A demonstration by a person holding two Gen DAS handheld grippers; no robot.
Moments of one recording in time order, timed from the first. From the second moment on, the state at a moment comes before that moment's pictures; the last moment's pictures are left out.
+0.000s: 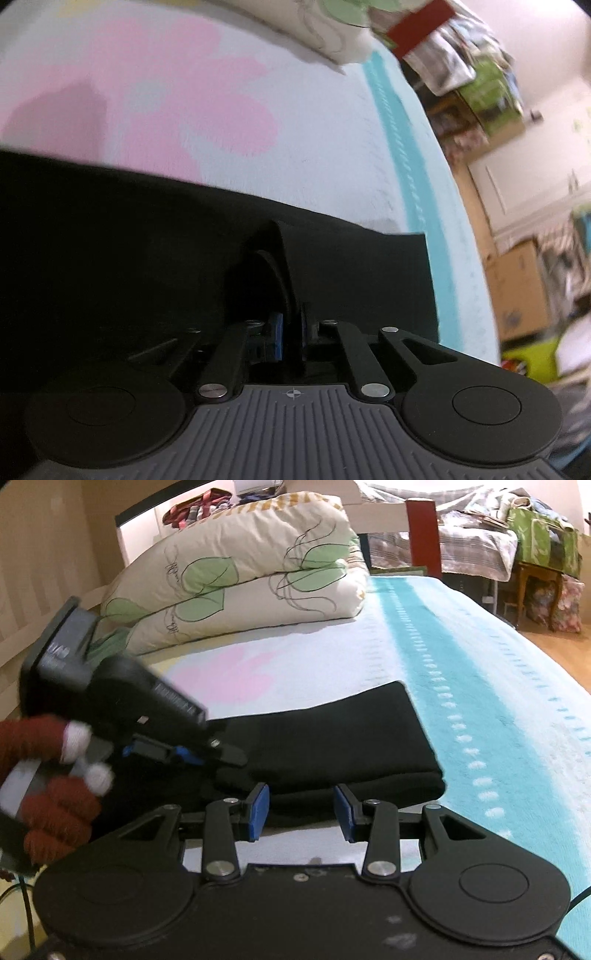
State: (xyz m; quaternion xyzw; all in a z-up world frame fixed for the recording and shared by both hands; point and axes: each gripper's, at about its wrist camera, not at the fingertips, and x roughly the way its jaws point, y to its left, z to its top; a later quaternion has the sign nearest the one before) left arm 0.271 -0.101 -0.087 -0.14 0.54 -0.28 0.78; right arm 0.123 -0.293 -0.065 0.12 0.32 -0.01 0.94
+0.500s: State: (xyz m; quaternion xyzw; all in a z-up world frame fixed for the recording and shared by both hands) left arm 0.280 -0.079 -0.086 -0.10 0.53 -0.29 0.79; right arm 0.224 -0.341 -0.072 0.15 0.34 -0.07 0.92
